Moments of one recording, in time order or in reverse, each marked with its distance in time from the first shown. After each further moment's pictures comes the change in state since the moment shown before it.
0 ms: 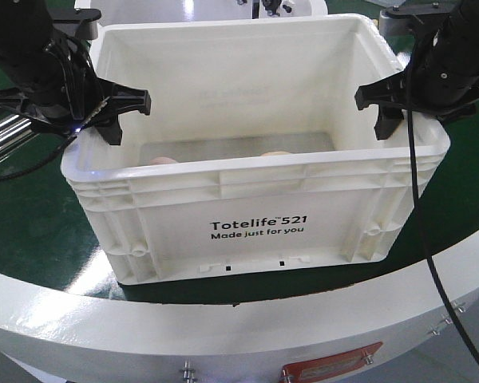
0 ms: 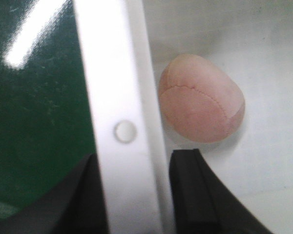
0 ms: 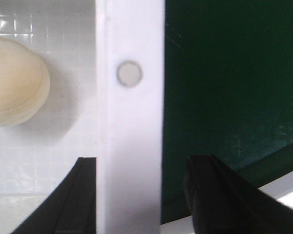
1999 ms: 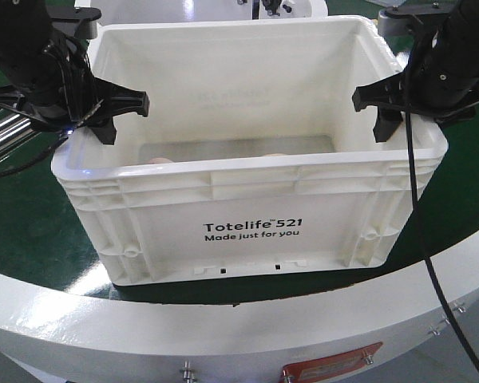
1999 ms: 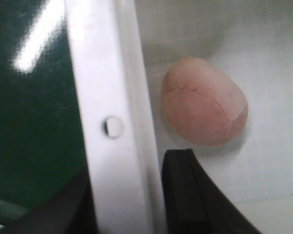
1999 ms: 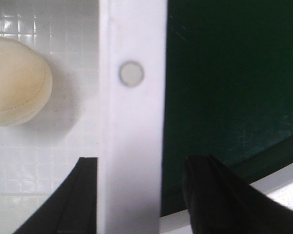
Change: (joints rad) left arm -0.008 -0.017 0.000 0.042 0.002 0.001; right arm 0.011 -0.031 0.013 -0.017 0.014 0.043
